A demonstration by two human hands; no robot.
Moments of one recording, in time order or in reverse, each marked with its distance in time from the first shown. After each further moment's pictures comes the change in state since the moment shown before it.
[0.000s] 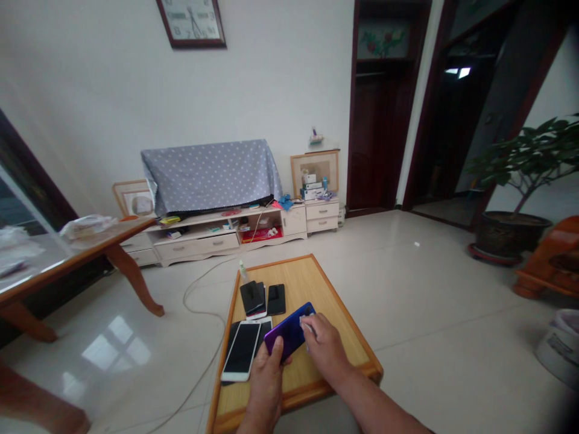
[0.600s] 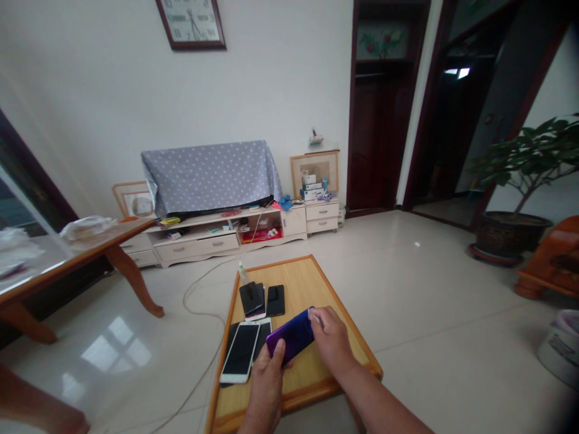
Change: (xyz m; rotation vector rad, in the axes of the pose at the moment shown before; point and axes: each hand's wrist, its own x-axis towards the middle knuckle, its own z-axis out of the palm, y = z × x) left_hand -0.002 -0.003 -0.001 0.076 -0.108 0.012; right_hand 0.010 0.000 -0.011 -0.018 0.071 0.059
